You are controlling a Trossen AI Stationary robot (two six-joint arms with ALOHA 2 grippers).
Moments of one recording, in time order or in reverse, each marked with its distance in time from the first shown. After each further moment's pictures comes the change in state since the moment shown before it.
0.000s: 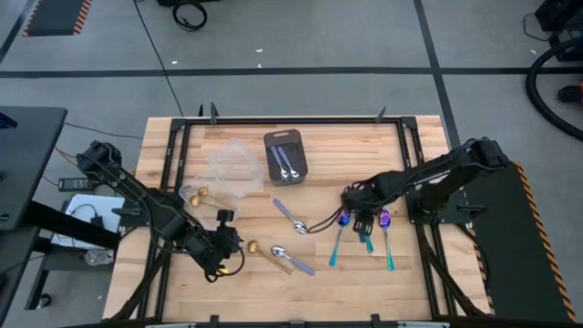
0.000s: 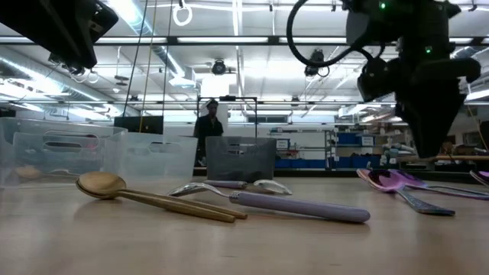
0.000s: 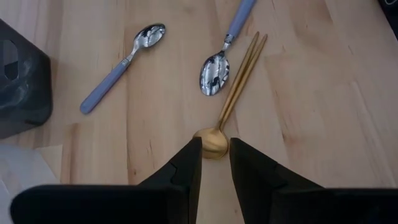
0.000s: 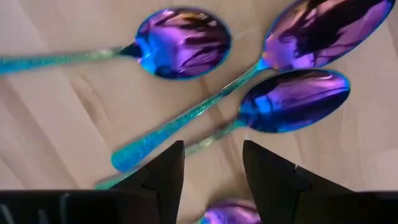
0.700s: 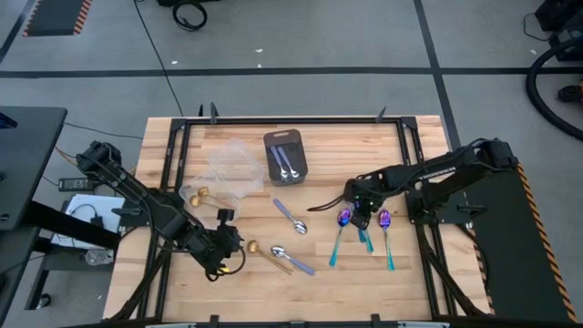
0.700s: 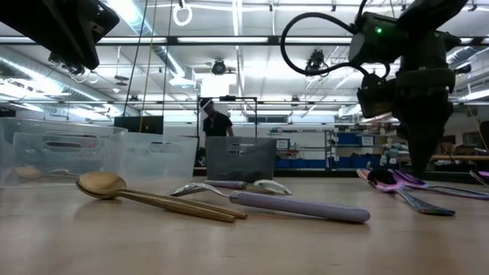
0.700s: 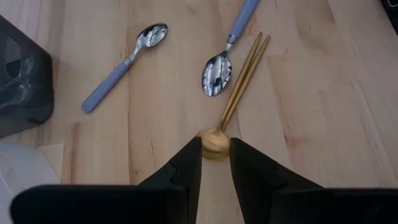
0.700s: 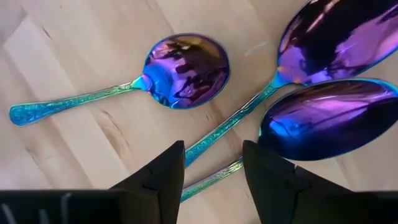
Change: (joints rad) left arm 0.004 0.000 0.000 0.000 0.000 -0.004; right arm -0.136 -0.083 -0.169 0.254 -0.157 0.036
